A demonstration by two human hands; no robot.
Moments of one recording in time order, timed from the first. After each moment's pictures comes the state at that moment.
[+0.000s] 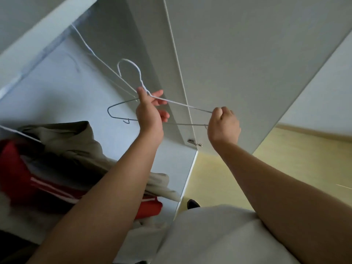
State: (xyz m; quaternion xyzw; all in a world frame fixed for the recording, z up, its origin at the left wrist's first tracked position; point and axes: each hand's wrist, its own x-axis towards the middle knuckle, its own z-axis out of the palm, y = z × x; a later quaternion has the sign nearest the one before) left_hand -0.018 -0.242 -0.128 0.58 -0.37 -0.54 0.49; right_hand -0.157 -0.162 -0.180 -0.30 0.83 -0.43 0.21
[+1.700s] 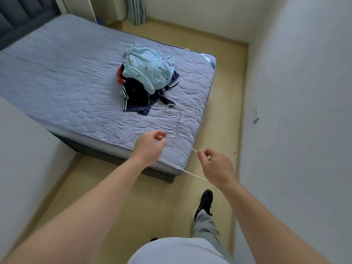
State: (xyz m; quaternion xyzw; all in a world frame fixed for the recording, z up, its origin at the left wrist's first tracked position) left_hand -0.971 0.628 -0.208 -0.14 -0.86 -0.44 -0.21; right_hand -0.823 0.803 -0.192 0.35 0.88 -0.32 0.01
